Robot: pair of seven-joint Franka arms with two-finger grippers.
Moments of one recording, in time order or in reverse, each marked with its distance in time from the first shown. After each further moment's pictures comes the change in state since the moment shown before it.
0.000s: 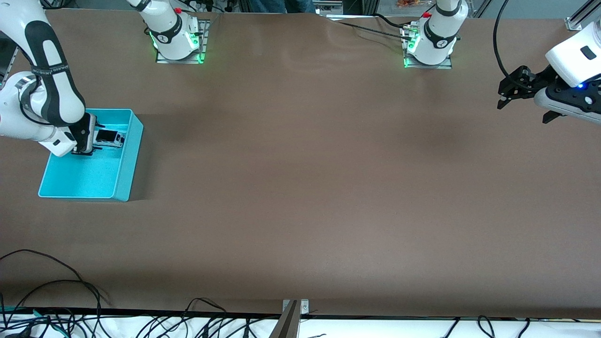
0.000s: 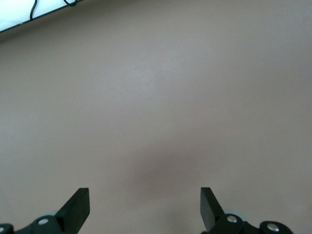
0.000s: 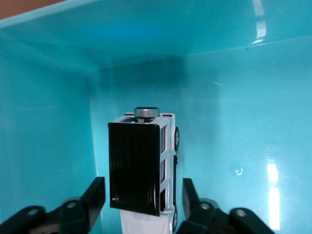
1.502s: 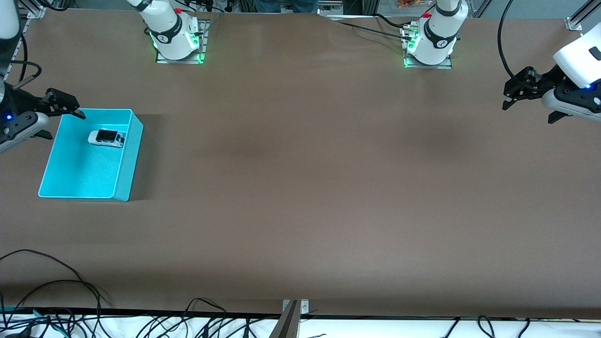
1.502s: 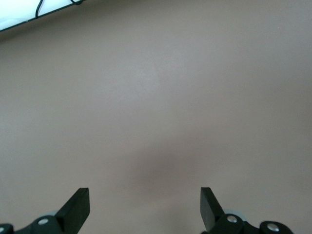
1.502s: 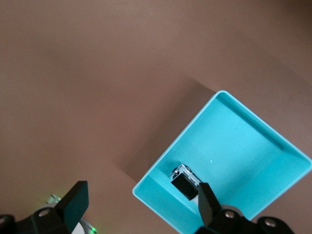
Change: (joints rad) left arm 0.008 0.001 0.010 0.002 0.000 0.000 -0.001; right arm 0.023 -0.271 0.314 0.549 -0.044 -0.628 1.369
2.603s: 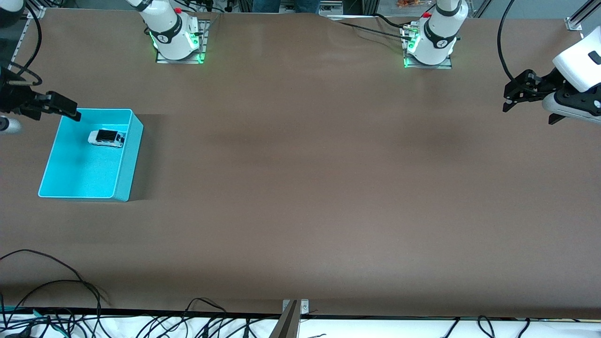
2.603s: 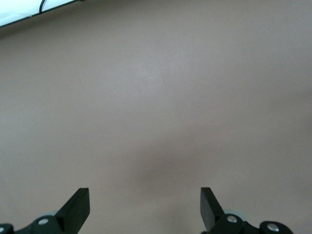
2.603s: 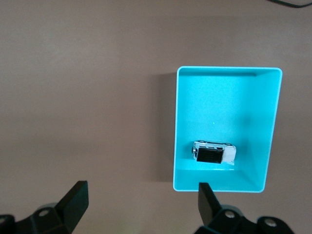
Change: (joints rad) left arm 0.000 0.006 0.000 0.000 0.009 0.000 -0.024; right arm 0.011 -0.080 0.015 -0.033 -0.056 -0.005 0.553
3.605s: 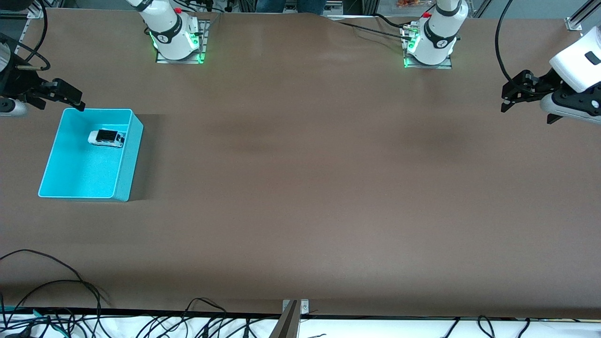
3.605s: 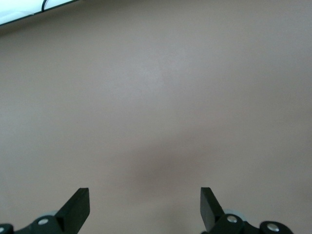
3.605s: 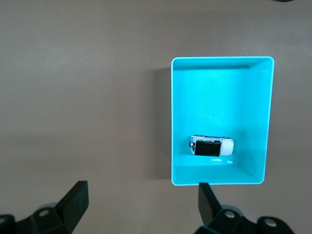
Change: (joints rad) left arm -0.005 0.000 -0.009 0.000 0.006 0.000 -0.027; right arm -0.001 -0.098 -0.001 -0.144 -0.002 0.084 0.005
